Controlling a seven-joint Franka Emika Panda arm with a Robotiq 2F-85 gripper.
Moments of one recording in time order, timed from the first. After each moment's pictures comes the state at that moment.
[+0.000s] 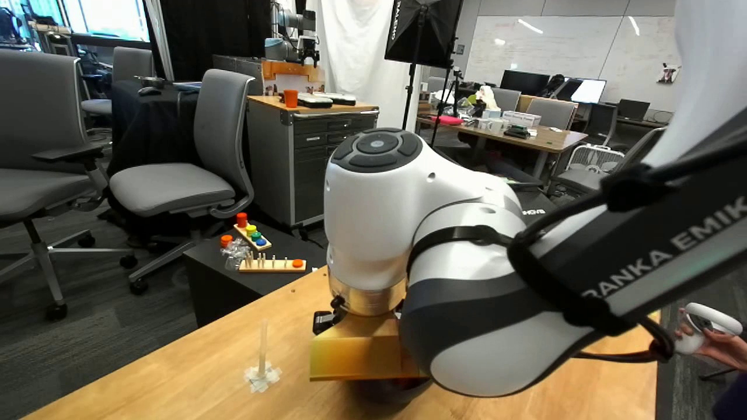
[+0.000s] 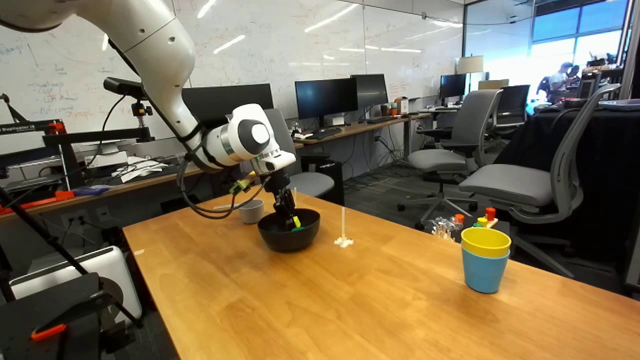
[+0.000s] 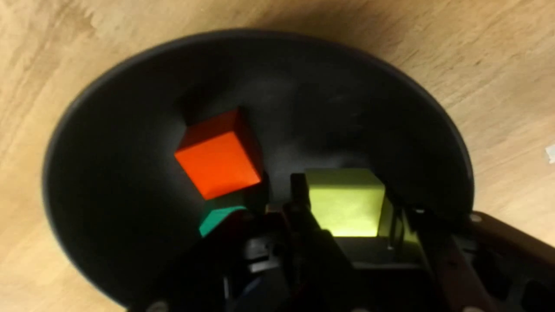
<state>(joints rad) 0.46 0.81 -0.12 -1.74 -0.37 2.61 1.35</state>
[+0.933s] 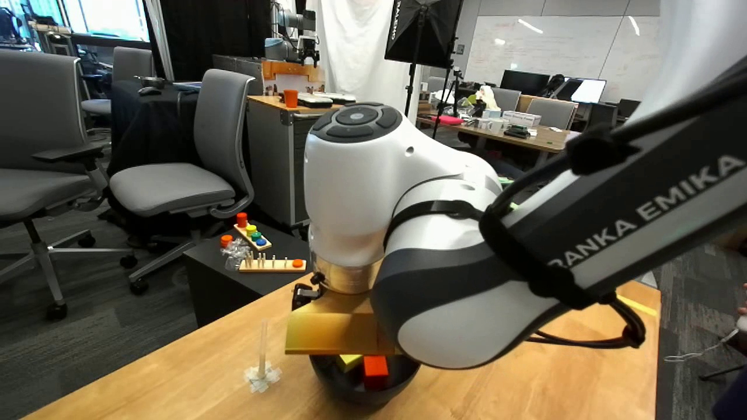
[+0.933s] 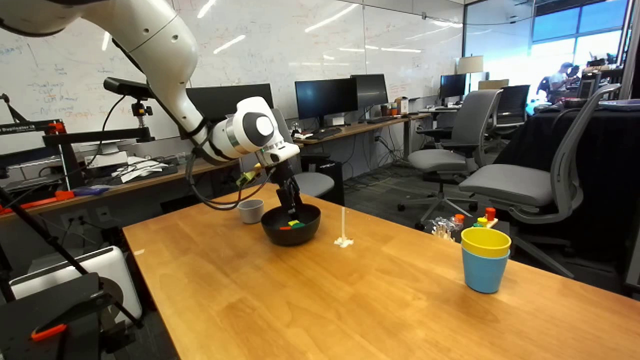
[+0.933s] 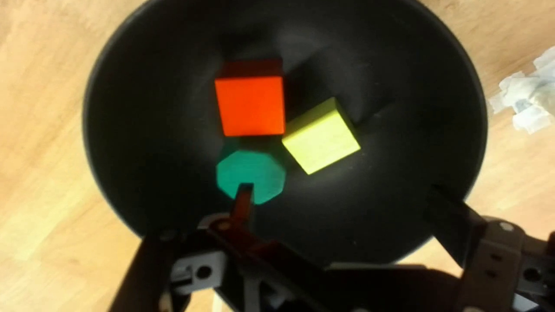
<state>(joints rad) 0.46 0.83 -0.12 -1.66 -0.36 2.58 1.35</state>
